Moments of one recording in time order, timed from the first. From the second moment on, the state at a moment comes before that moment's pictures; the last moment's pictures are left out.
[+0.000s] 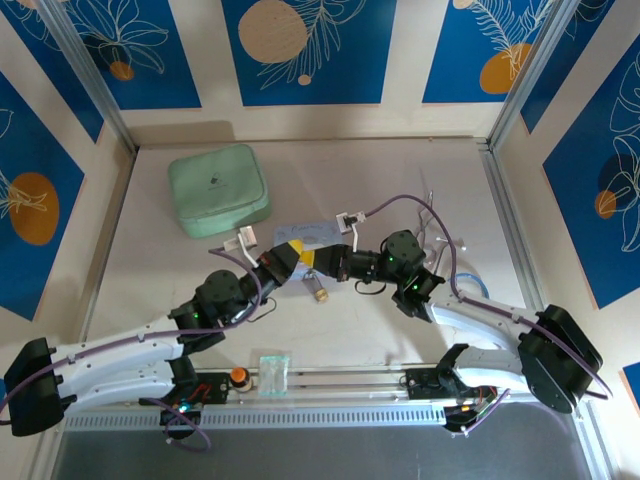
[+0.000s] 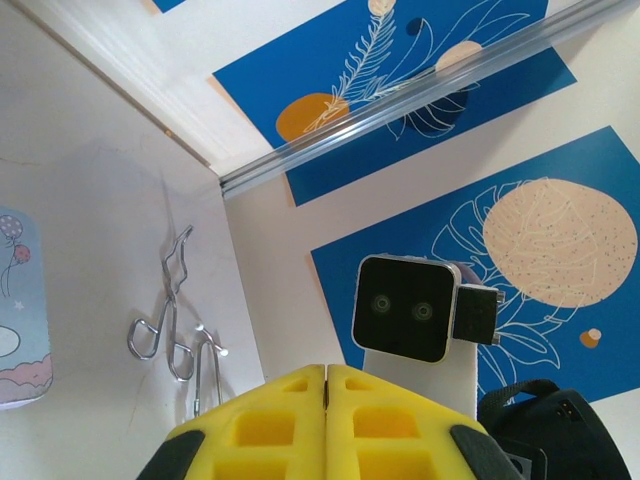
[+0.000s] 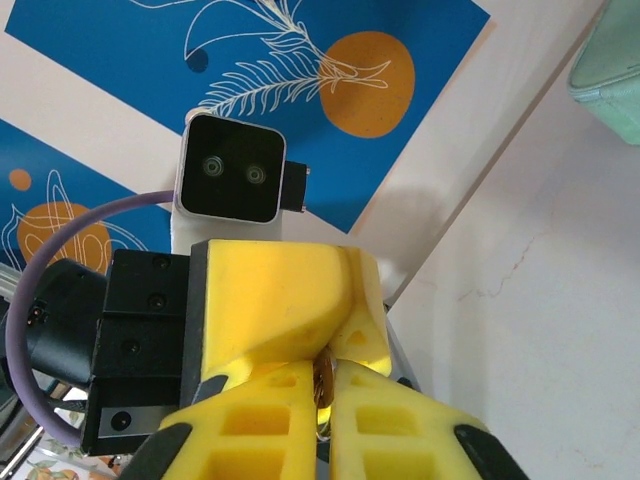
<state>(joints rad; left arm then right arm) -1.06 0.90 0.50 0.45 -0.33 -1.13 0.77 1.17 0.56 0.67 -0.63 1.04</state>
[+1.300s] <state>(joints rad) -1.08 1.37 0.81 -0.29 -0.39 -0.98 0.52 0.91 0.38 -0.07 -0.59 0.88</state>
